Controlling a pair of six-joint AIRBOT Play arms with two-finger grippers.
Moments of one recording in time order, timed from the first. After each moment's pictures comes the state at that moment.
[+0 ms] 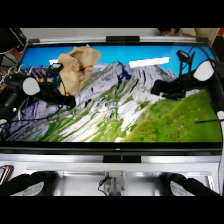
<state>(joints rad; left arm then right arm) -0.32 -1.23 1.26 1.47 -1.20 -1.59 0.09 -1.25 1.38 -1.30 1.30 1.72</state>
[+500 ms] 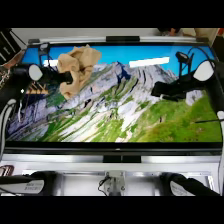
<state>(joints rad) -0.17 -1.52 1.52 1.53 -0.96 -1.75 0.09 -1.25 1.38 -1.31 1.35 1.70</state>
